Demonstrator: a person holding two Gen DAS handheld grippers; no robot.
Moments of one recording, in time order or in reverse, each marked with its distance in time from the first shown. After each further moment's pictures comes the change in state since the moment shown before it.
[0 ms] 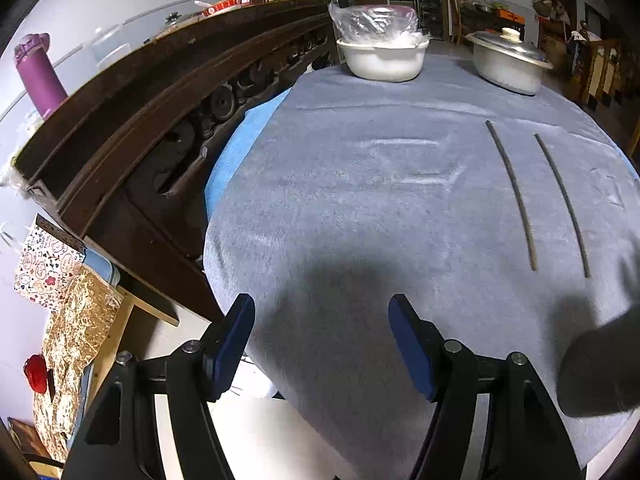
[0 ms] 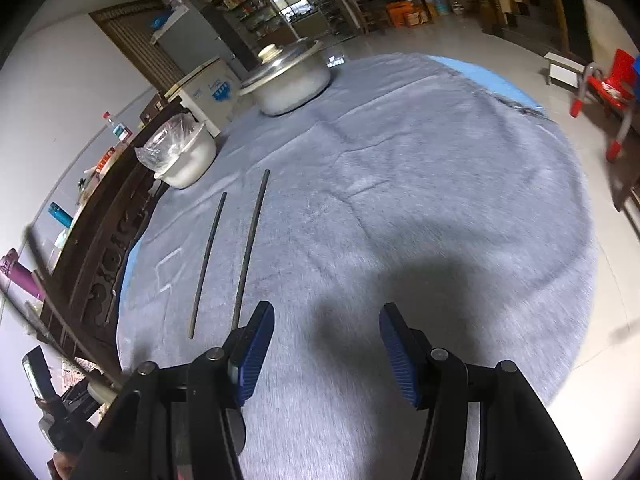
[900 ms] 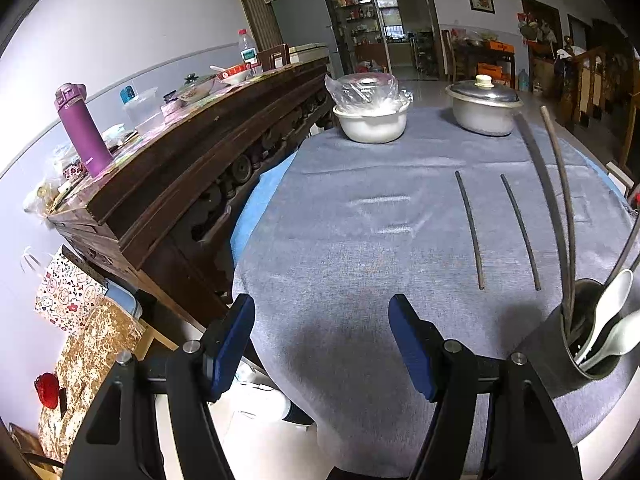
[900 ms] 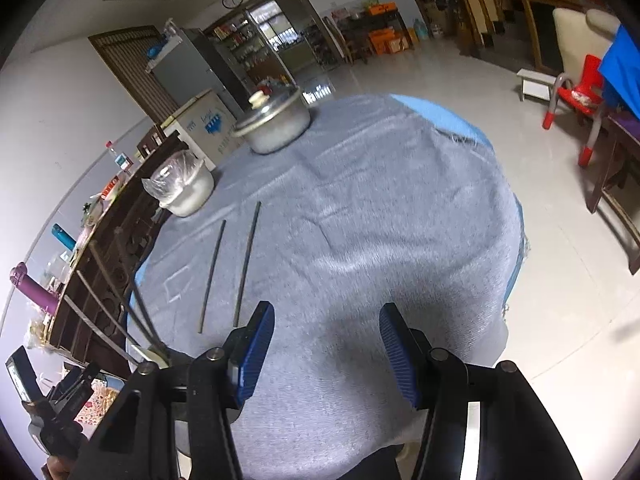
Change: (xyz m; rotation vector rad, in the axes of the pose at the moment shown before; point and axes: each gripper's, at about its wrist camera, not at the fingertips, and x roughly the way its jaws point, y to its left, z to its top) left arm -0.091 -0.019 -0.014 0.021 -0.195 0.044; right arm -0.095 -0.024 -0.032 0.048 -0.114 -0.035
